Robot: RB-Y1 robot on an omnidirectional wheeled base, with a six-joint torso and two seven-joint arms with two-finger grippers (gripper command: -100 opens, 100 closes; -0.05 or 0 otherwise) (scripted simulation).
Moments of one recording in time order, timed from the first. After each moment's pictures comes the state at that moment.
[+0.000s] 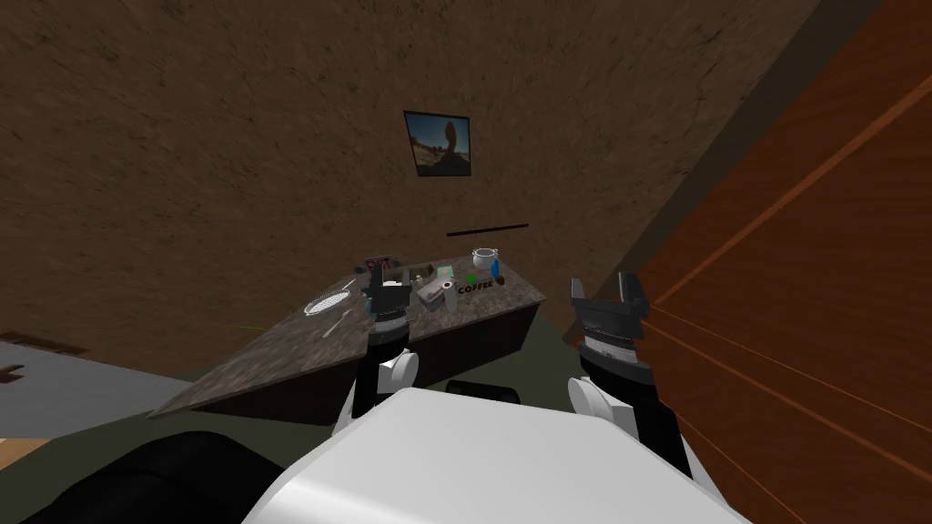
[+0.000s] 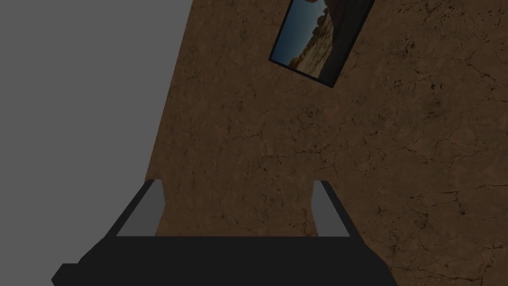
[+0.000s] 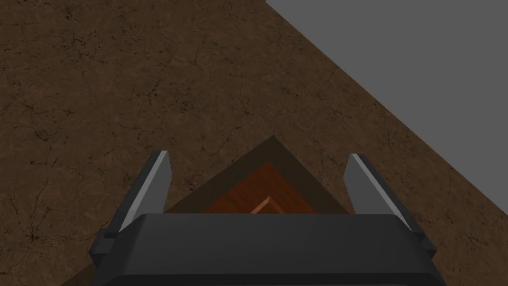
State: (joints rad) left arm 0.50 -0.03 -0.04 -2.39 0.08 -0.48 0.12; right arm 0.54 0.02 0.00 -2.33 -0.04 -0.54 -0.12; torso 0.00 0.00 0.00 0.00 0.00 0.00
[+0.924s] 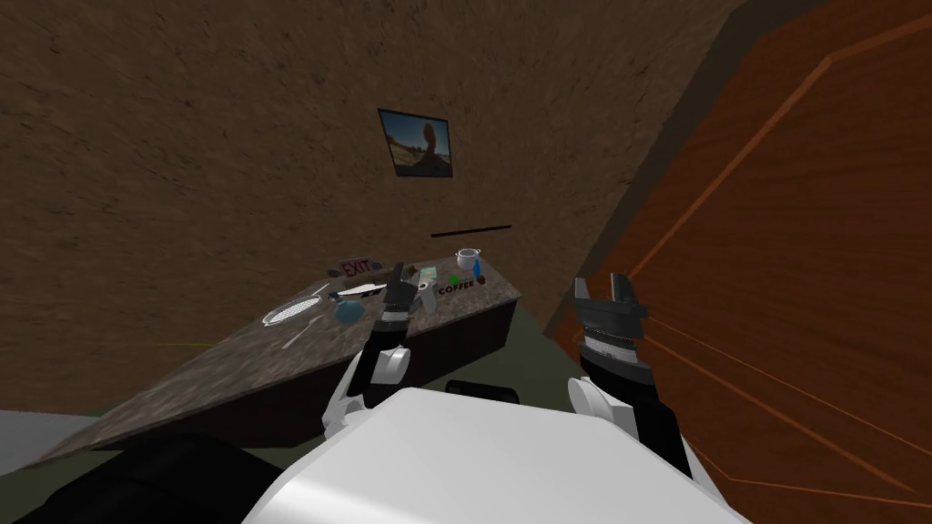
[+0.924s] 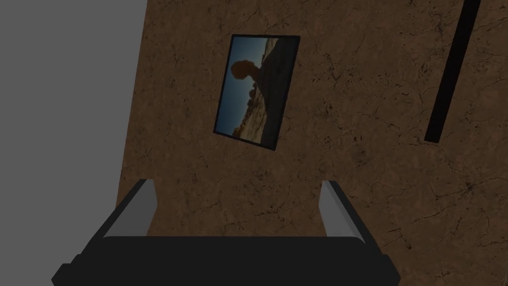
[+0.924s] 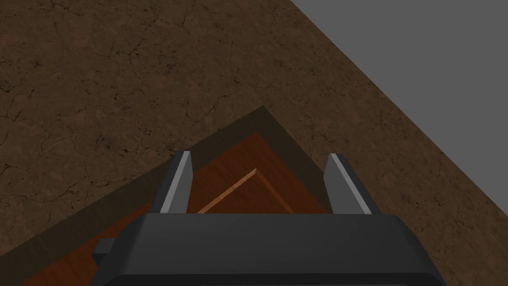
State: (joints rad) left arm 0.43 0.15 0.02 -2.34 0.03 -0.29 0.10; right arm 0.54 0.02 0.00 -2.33 -0.04 -0.54 -0.12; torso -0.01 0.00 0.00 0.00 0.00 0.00
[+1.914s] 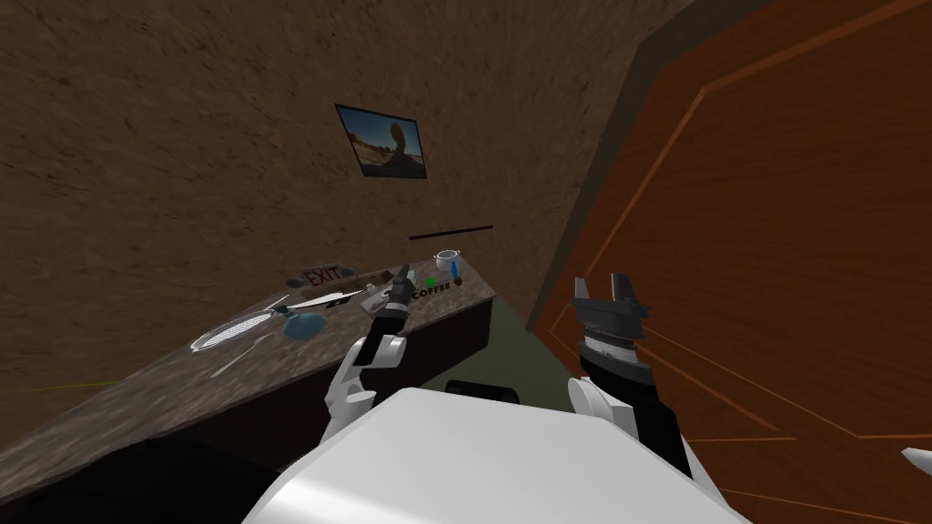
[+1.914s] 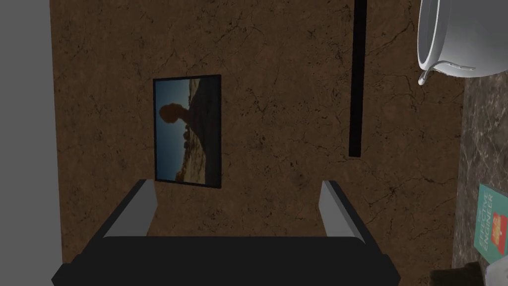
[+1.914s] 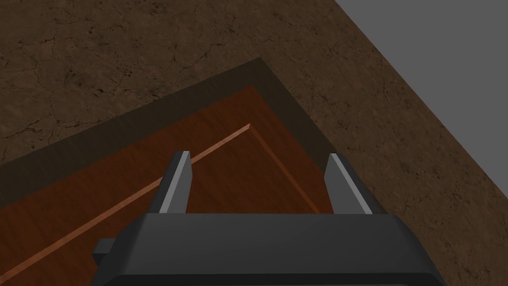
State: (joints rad) left arm 0.33 0.19 0.12 -2.27 -0.01 0.01 0.08; right arm 0.54 0.02 0.00 -2.33 -0.04 -0.54 -0.12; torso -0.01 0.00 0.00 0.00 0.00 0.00
